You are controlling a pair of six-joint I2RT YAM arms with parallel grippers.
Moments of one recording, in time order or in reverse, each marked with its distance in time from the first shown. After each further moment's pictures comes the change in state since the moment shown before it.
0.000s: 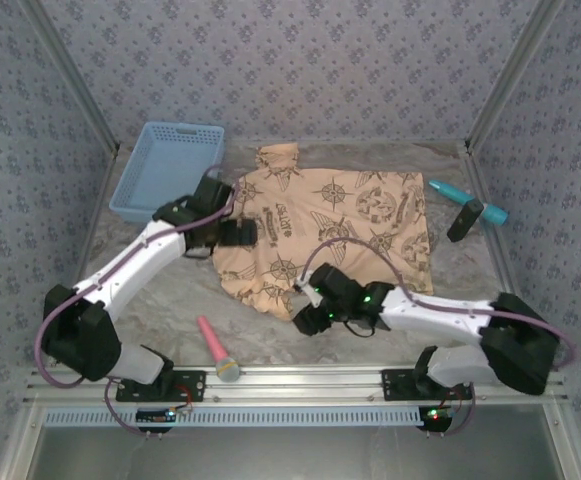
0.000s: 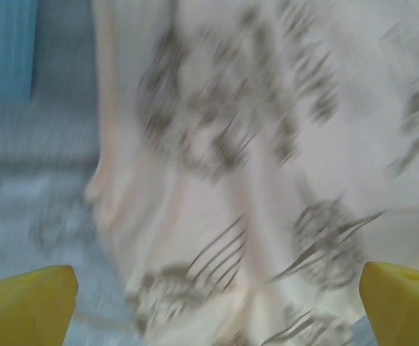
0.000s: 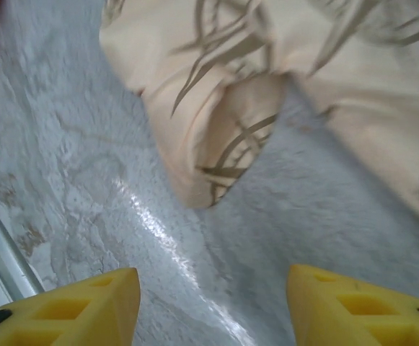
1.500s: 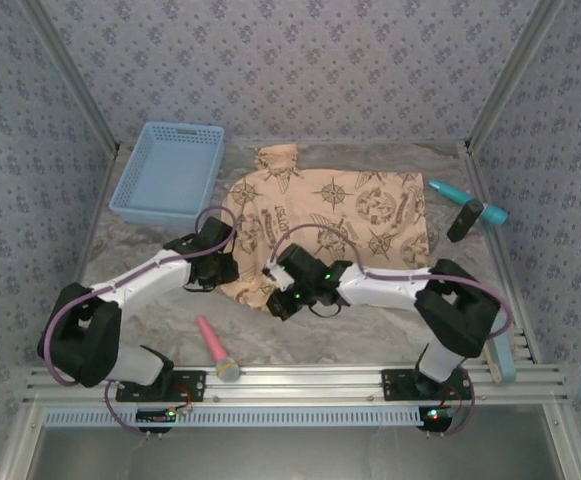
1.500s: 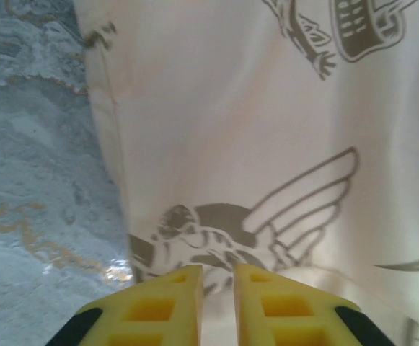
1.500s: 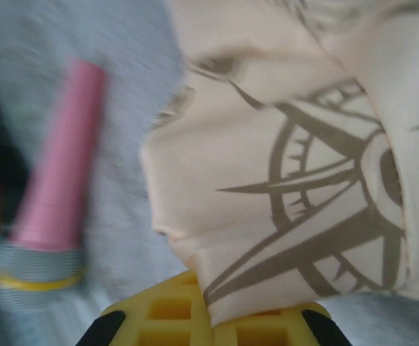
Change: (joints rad) left arm -0.019 -0.008 -0.297 0.168 0.024 -0.216; right arm -0.065 0.282 0.264 0.097 -0.316 0.204
